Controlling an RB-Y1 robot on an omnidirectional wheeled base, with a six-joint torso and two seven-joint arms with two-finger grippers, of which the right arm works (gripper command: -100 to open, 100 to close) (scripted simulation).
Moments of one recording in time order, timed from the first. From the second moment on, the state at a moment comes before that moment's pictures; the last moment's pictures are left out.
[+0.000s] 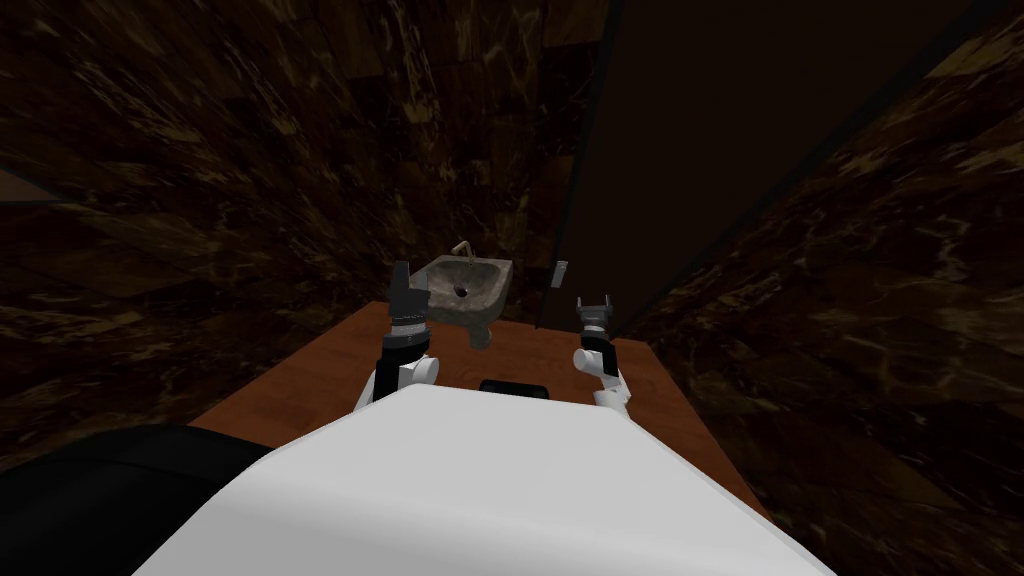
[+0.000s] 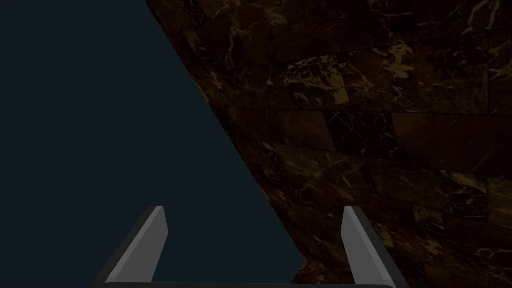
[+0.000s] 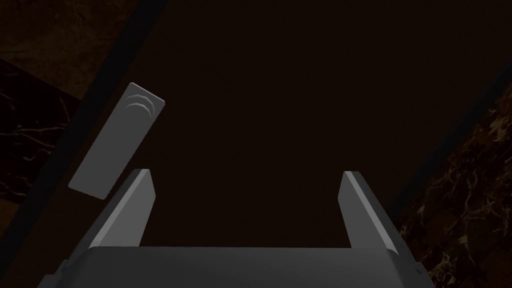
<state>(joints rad) 0.11 -0.09 -0.06 -1.59 -0.40 -0.41 -0.63</state>
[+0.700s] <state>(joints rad) 0.04 -0.09 -0.09 -1.45 -0.47 -0.39 -0.75</state>
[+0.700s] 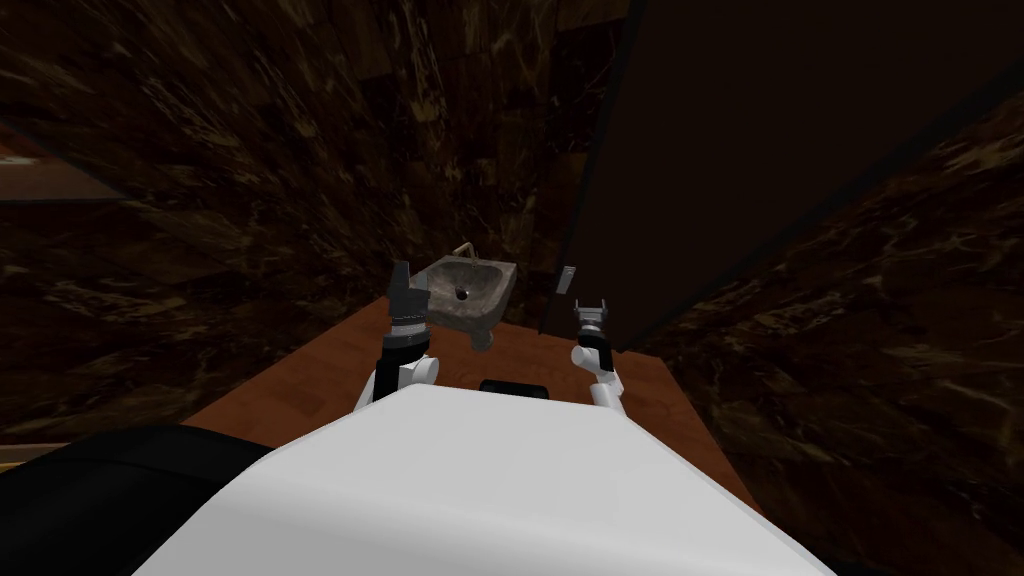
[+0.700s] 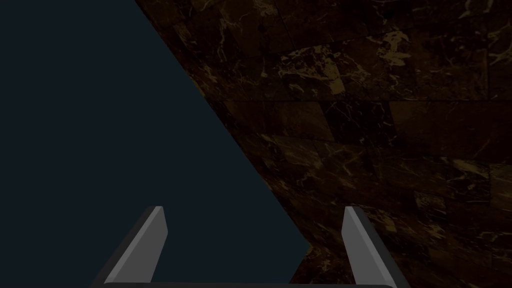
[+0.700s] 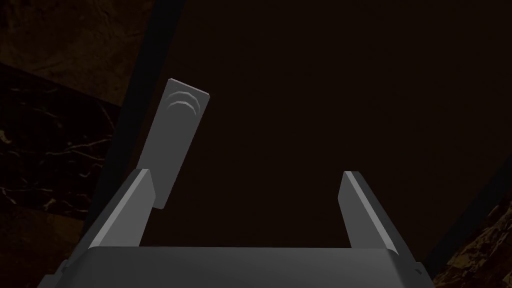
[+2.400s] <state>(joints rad) -0.09 -0.13 -0.15 -1.16 -0.65 -0.36 -1.04</state>
